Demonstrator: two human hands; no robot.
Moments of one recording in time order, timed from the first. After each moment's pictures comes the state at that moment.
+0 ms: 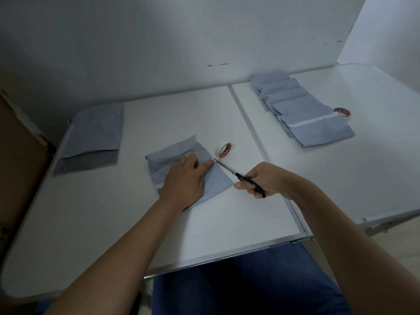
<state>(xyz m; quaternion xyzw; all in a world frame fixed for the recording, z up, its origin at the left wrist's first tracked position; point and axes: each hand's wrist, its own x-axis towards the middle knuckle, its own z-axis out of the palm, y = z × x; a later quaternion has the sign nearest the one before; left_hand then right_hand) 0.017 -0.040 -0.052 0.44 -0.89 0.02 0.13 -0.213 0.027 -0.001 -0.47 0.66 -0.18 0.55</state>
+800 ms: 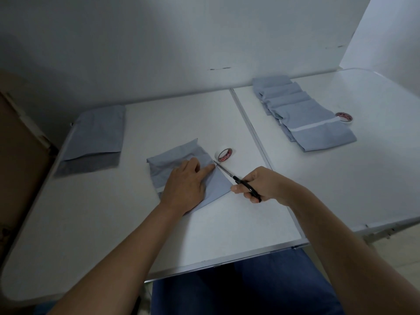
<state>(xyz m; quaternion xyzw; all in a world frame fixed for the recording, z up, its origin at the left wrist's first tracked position) 0.017 -0.037 -0.051 0.44 -0.89 0.03 0.12 -0.202 0.027 0.000 -0.42 0.65 -0.23 0.59</state>
